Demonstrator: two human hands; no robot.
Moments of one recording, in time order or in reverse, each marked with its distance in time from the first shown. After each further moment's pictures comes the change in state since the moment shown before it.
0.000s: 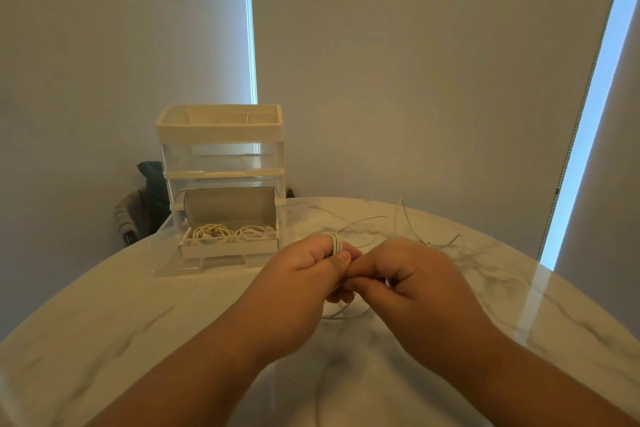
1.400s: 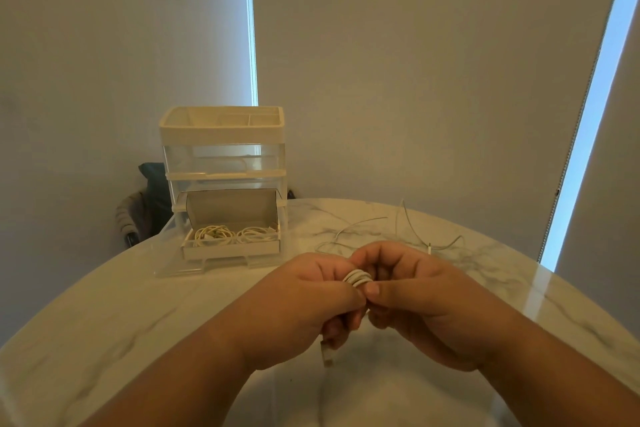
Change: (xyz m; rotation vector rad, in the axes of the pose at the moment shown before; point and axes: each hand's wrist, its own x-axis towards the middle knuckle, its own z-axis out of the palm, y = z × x) left_hand -0.006 0.011 -0.008 -0.163 -0.309 -0.112; right_hand 0.003 0.018 -0.002 1.077 -0.307 0.462
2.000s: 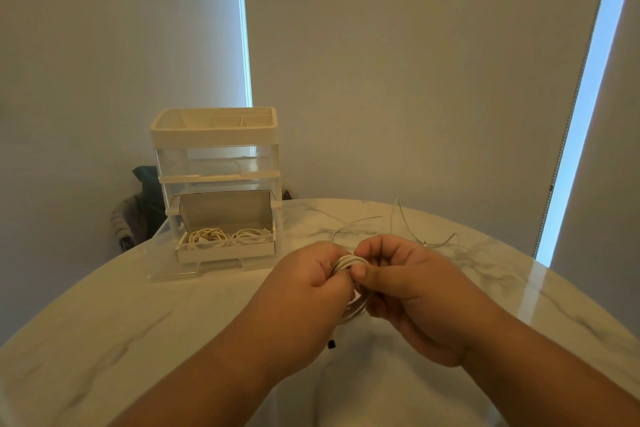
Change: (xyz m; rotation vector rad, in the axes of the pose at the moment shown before) left_hand 0.006 -0.007 0.016 0.319 0.403 0.102; right_hand 0.007 0.002 0.007 0.011 0.232 0.005
